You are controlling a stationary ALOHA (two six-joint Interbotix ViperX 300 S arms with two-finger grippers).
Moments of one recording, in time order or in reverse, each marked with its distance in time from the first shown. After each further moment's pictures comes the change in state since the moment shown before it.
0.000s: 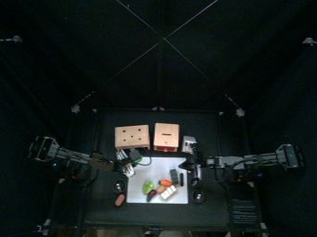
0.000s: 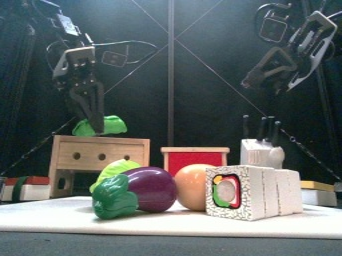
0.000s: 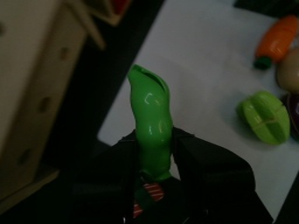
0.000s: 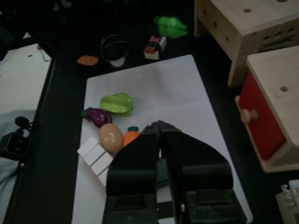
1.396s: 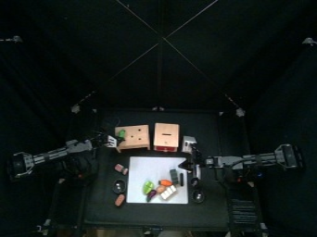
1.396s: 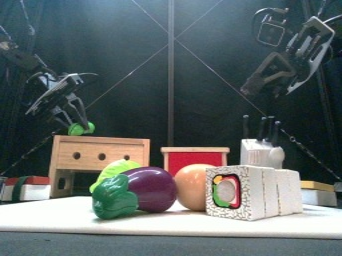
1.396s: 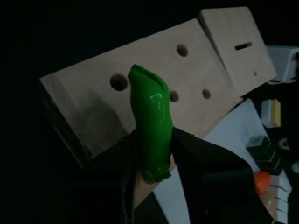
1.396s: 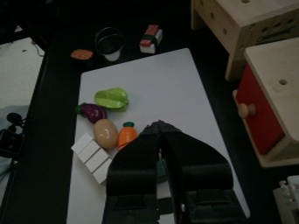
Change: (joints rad) left arm 0.614 -0.359 0.324 -0.241 -0.417 -0.031; right arm -0.009 0.028 0.002 -0.003 0.003 0.000
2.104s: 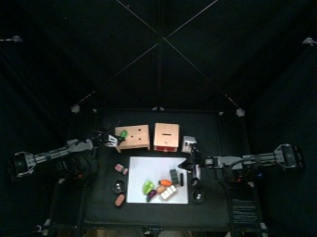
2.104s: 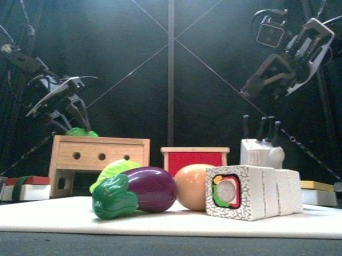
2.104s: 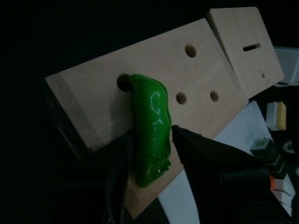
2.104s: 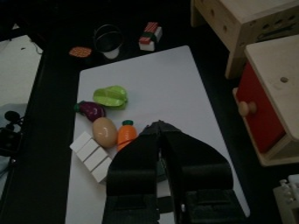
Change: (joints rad) left arm 0.015 0.017 -0.002 -0.008 -0.006 0.000; right arm -0.002 0.008 0.000 -0.002 0.000 0.000
